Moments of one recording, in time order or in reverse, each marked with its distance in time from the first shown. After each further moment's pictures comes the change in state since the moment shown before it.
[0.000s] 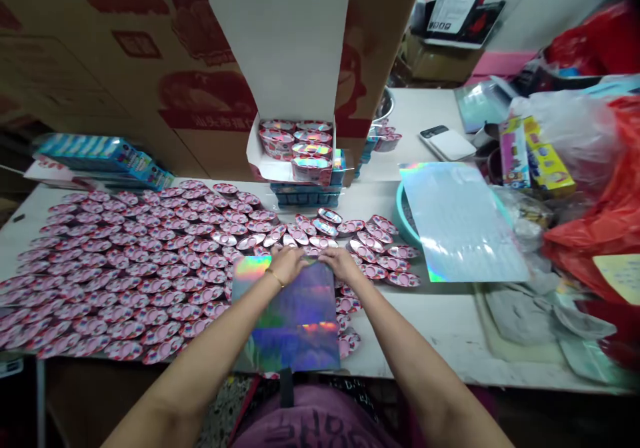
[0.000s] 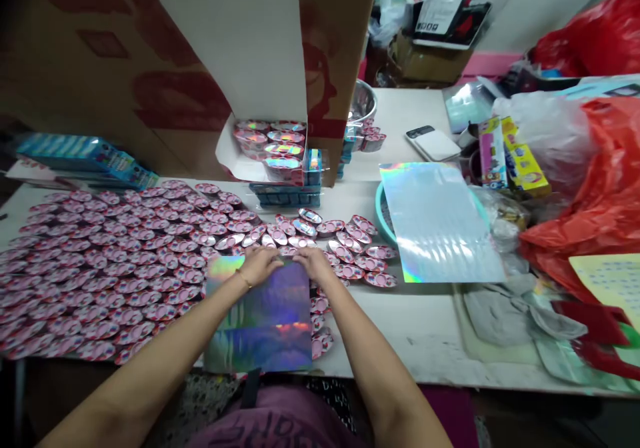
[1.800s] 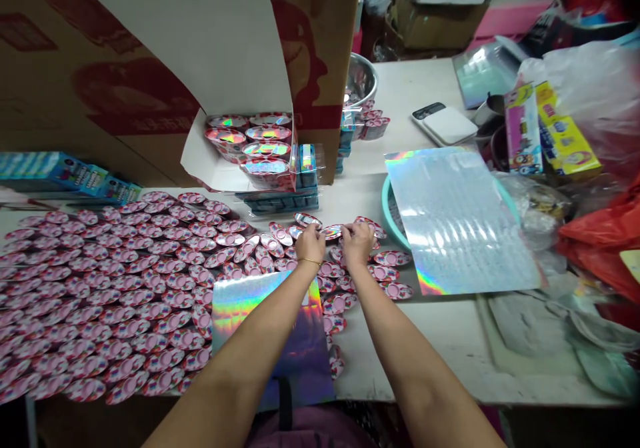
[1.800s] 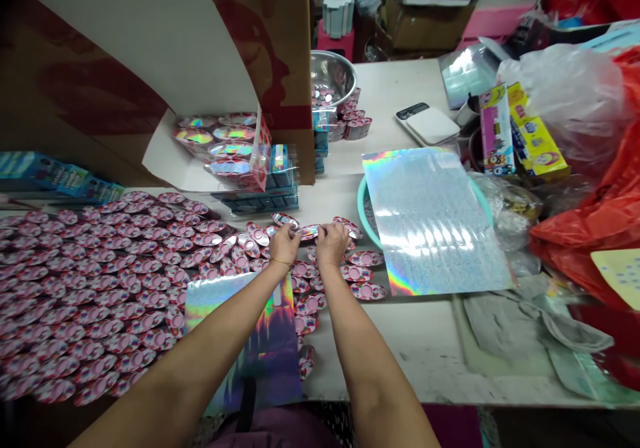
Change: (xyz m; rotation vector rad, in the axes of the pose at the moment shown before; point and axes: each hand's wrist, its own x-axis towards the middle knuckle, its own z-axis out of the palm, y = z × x) left_hand 0.124 0.084 0.072 -0.200 0.298 -0.355; right_hand 0.033 0.060 -0.070 -0.460 0.757 0.406
